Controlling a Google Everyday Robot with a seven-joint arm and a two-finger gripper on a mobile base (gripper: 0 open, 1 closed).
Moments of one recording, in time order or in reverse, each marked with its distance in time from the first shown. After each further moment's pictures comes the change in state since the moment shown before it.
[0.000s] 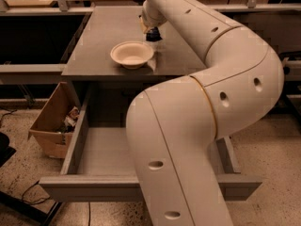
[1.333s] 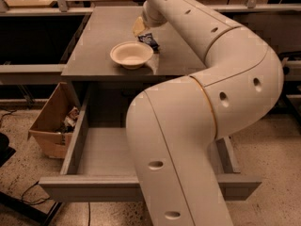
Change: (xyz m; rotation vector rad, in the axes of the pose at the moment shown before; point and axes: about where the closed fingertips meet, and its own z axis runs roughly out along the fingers) arm 0.001 -0.002 0.000 0.005 0.001 0.004
